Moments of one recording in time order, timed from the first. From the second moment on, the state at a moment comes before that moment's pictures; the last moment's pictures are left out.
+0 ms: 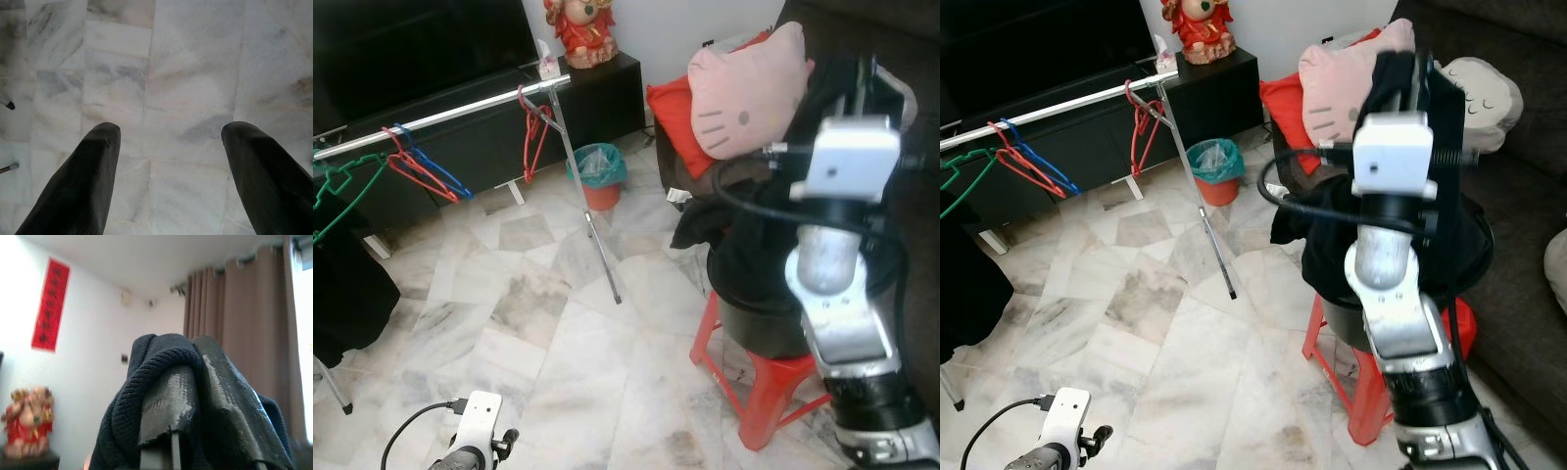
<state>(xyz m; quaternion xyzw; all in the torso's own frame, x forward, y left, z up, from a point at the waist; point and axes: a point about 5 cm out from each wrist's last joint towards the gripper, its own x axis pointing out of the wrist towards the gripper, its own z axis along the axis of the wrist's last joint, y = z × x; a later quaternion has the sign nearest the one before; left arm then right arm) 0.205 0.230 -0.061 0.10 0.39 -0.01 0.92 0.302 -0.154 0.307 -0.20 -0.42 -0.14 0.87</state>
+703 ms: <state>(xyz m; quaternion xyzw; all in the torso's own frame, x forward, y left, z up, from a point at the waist) 0.208 0.231 -0.059 0.09 0.38 0.00 0.92 0.279 -0.099 0.371 -0.01 -0.47 0.16 0.87</state>
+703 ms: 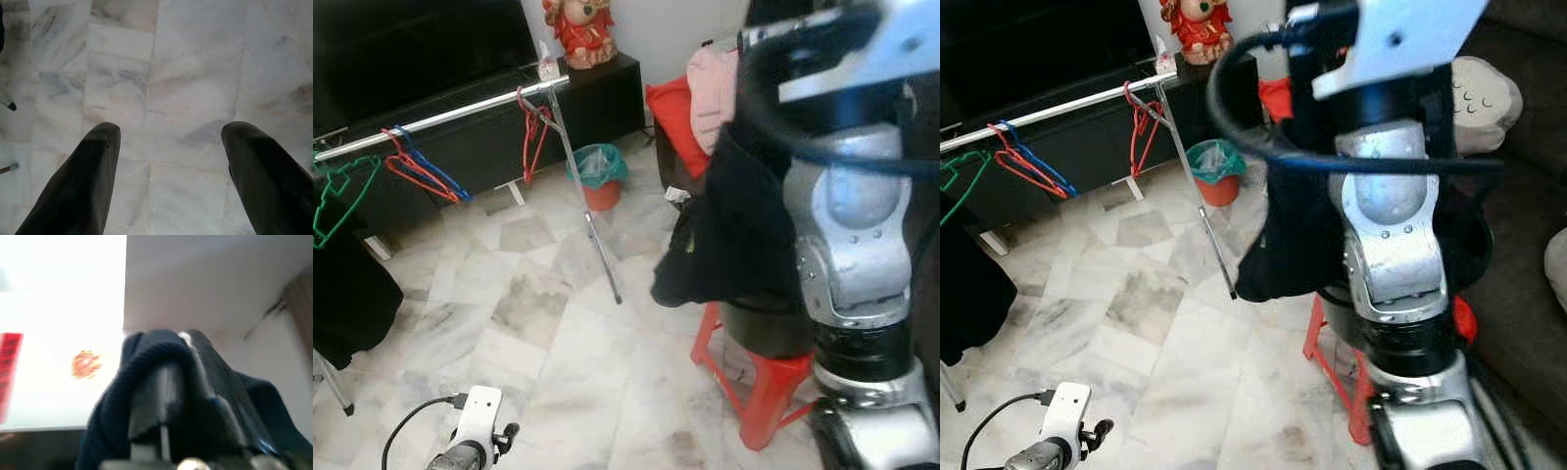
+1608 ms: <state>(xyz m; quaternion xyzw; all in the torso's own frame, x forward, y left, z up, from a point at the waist) 0.207 0.231 -0.060 0.07 0.39 0.02 0.92 0.297 -0.132 0.110 0.05 0.01 0.15 0.99</state>
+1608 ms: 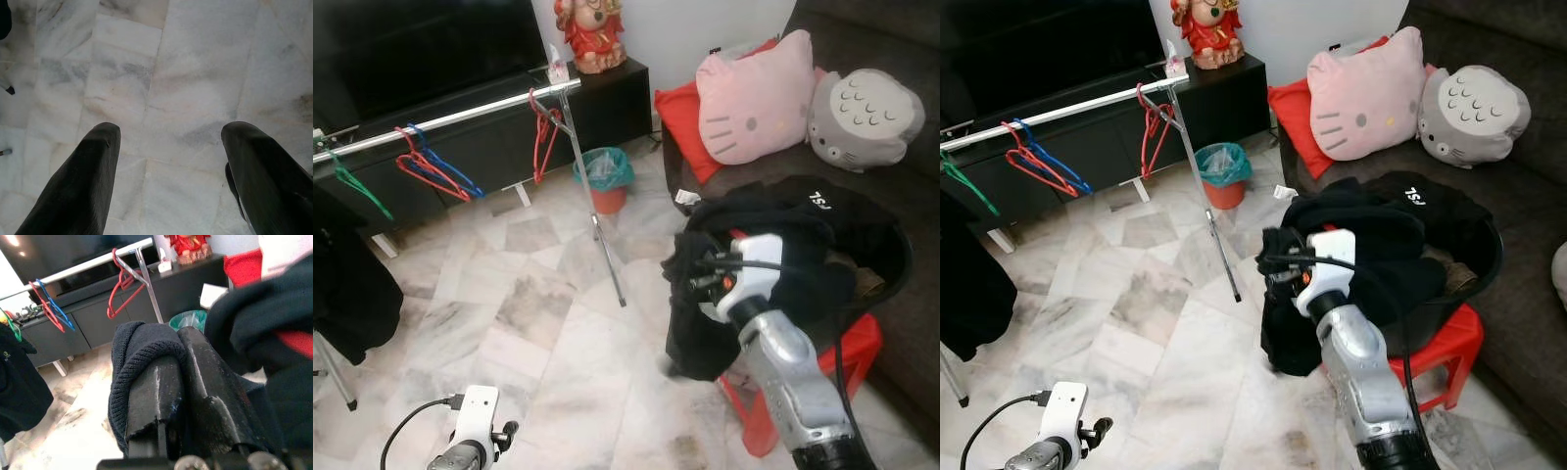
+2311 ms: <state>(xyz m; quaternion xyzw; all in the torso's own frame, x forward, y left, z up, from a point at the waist) 0.202 0.226 -0.064 0.05 0.39 0.02 0.92 0.302 -0.136 0.107 0.04 -0.01 0.15 0.99</state>
